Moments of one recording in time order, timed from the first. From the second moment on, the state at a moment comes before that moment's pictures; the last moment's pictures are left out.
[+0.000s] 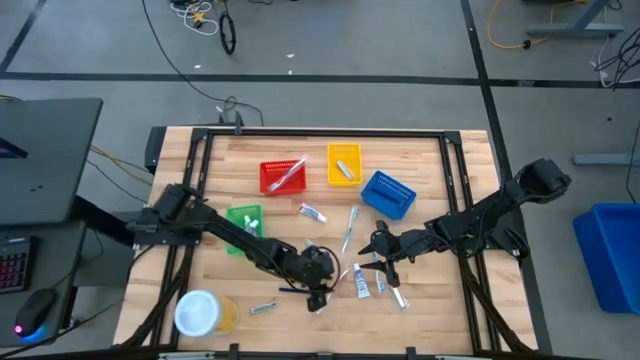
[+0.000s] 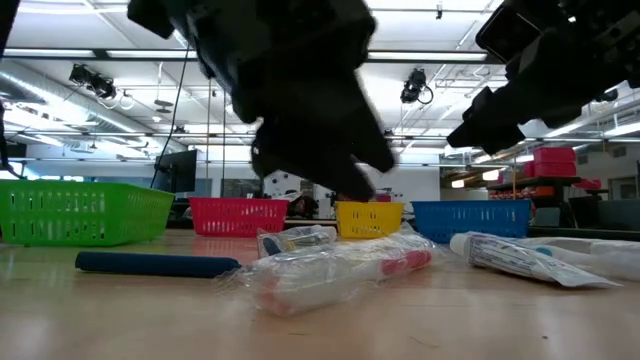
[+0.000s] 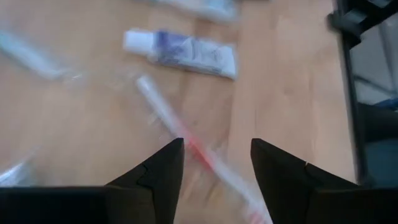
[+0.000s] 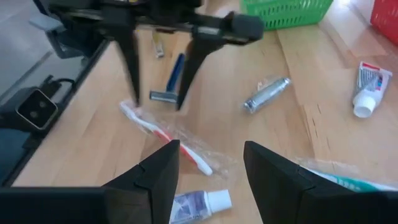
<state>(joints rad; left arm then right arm) -0.40 1.96 1.20 0.01 -0.13 -0.64 0.41 1.36 0.45 0.42 0.17 0.27</state>
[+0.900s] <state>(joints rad) -0.41 2.06 1.22 -0.10 -0.24 -0.52 0.41 1.36 0.45 0.43 0.17 0.19</state>
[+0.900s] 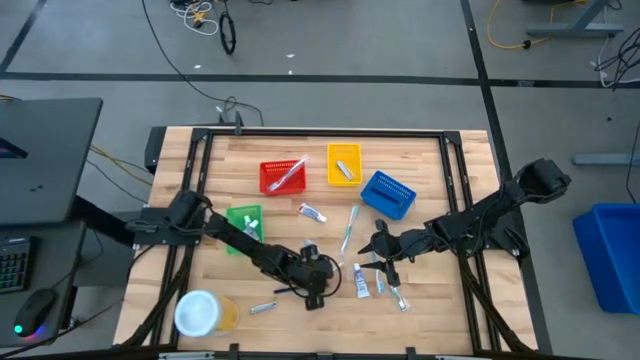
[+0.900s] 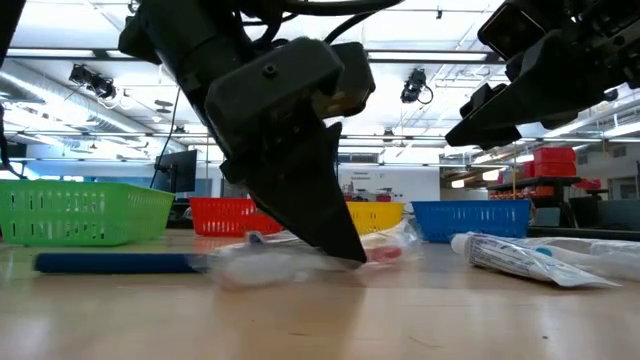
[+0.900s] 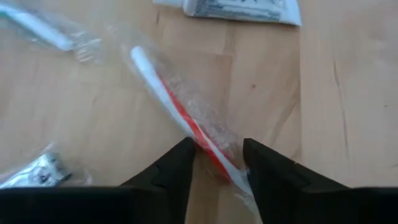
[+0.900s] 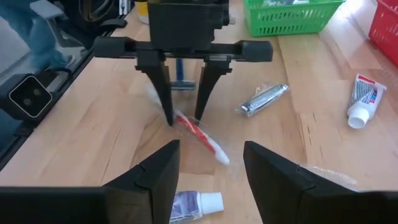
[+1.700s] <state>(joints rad) -0.37 1.81 1.23 -0.33 -0.41 -0.67 0.41 1.36 0.45 0.41 0.17 0.27</state>
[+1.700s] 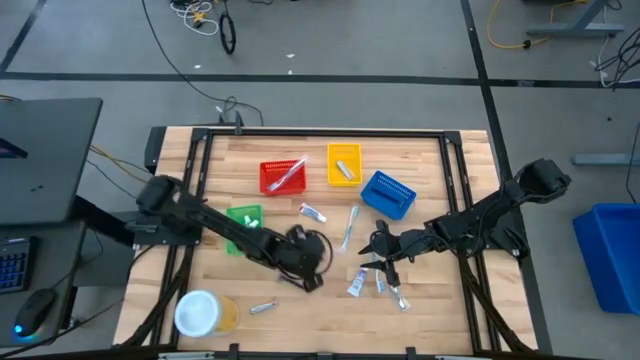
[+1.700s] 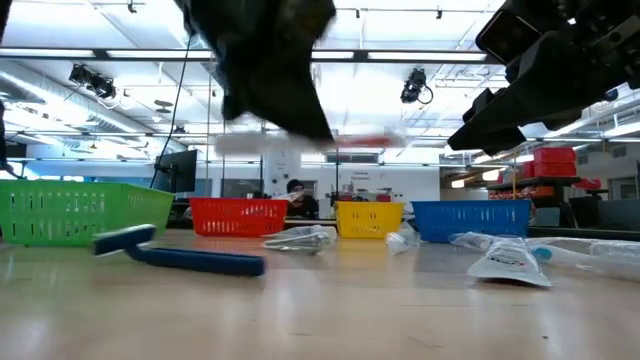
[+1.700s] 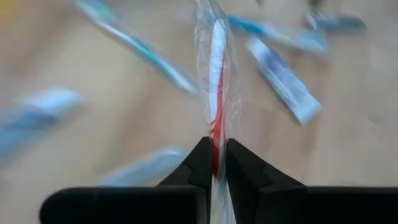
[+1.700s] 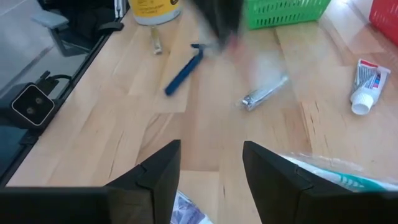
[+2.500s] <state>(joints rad) 0.22 1.60 0.96 -0.23 -0.54 -0.27 0.41 1.36 0.45 0.39 0.17 0.28</state>
